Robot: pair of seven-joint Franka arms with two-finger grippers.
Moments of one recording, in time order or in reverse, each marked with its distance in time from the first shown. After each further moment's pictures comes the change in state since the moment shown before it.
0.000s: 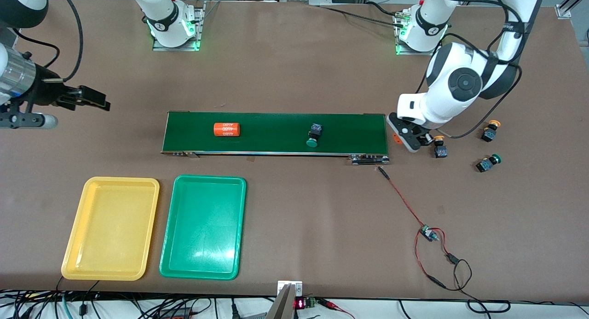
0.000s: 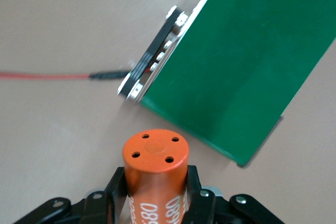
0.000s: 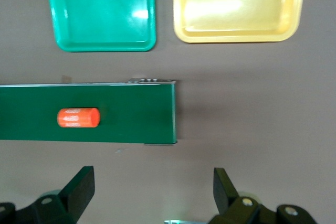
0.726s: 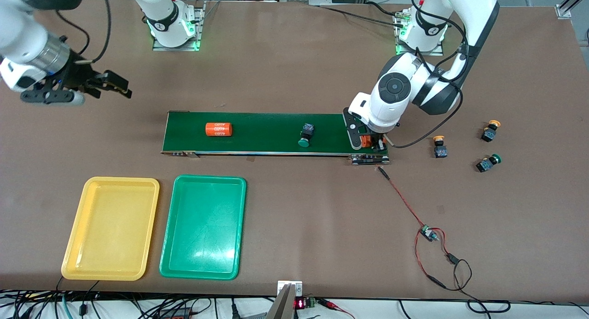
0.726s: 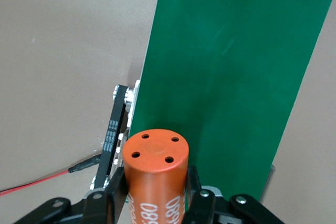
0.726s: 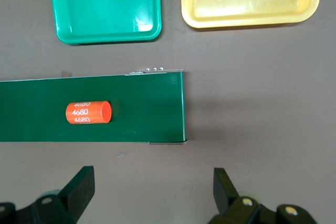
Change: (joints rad) left arm -0.173 0.158 -0.004 0.133 0.192 0.008 0.012; right arm 0.015 -0.309 0.026 -0.490 0.008 0.310 0.053
